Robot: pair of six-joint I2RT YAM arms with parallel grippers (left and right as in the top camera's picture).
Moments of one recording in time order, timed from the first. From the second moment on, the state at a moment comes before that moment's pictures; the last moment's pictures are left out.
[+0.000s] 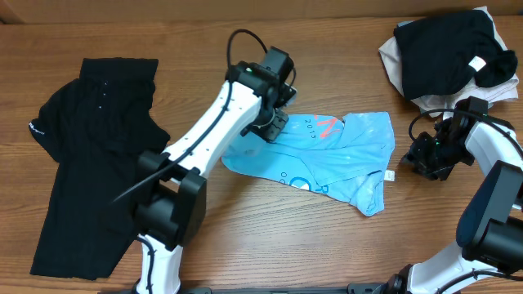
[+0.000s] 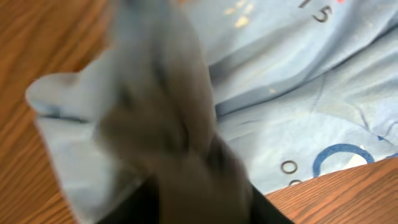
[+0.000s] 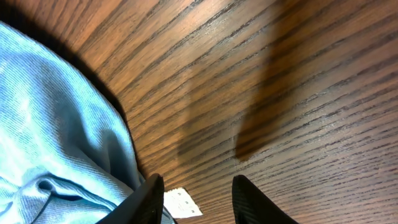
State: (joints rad) left arm -0.54 2.10 1.81 -1.12 0.03 0.06; right arm -0.38 1.84 1.14 -0.87 -0.26 0.28
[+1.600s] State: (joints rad) left arm -0.59 2.26 1.84 -1.04 0.05 0.04; right arm -0.38 1.84 1.14 -0.87 -0.26 0.28
